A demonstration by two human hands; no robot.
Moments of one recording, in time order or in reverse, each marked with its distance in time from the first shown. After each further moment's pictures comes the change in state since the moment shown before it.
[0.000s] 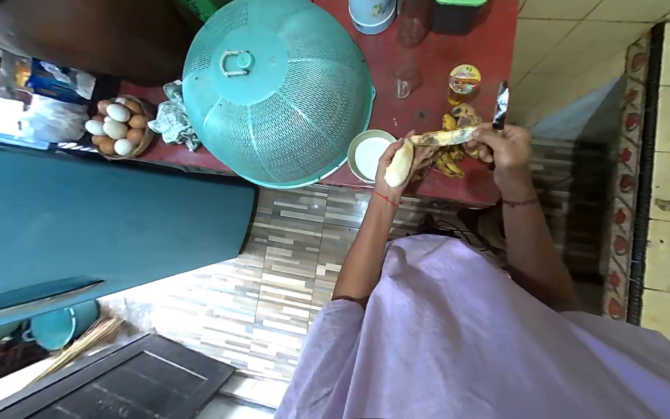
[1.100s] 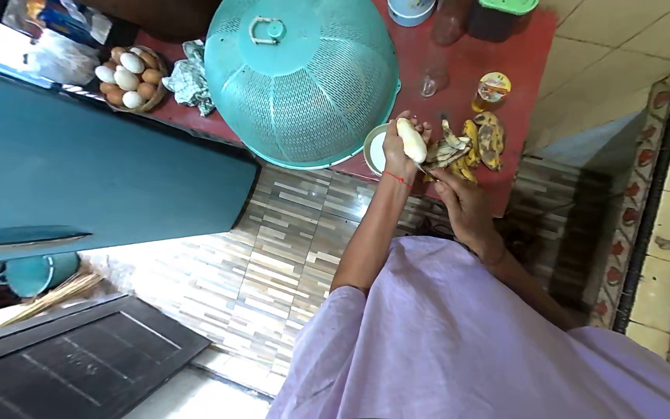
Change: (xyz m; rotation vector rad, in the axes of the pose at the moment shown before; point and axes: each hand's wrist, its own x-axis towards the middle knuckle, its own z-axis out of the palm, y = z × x) left_hand 0.001 0.029 0.049 -0.093 0.361 0.310; right_hand -0.093 -0.006 0.059 -0.642 -0.340 -0.483
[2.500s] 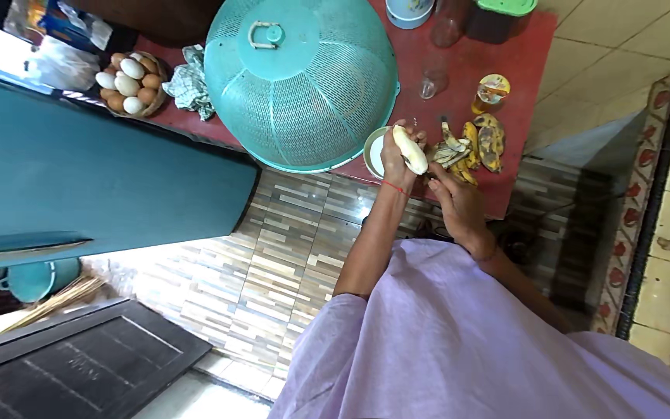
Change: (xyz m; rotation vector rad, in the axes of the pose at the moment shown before) left_hand -0.004 -0.002 -0.013 0.000 -0.113 0.067; right_hand 0.011 -0.002 0.011 -0.075 -0.024 0.105
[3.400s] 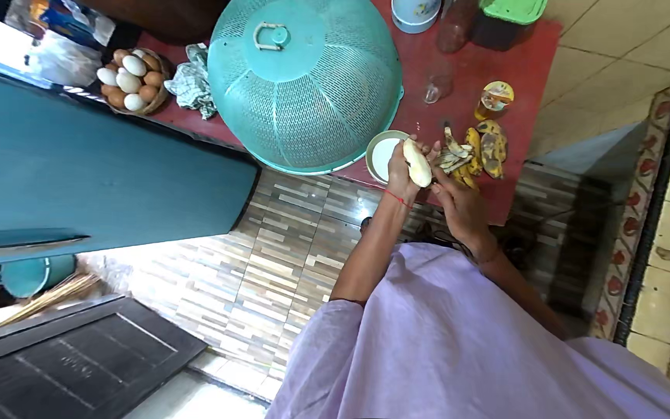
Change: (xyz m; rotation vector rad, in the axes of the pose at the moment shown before) left_hand -0.012 -0.001 -0.003 -0.030 0.052 -0.159; right_hand 0.007 0.011 0.002 -0.025 -0.058 0.042
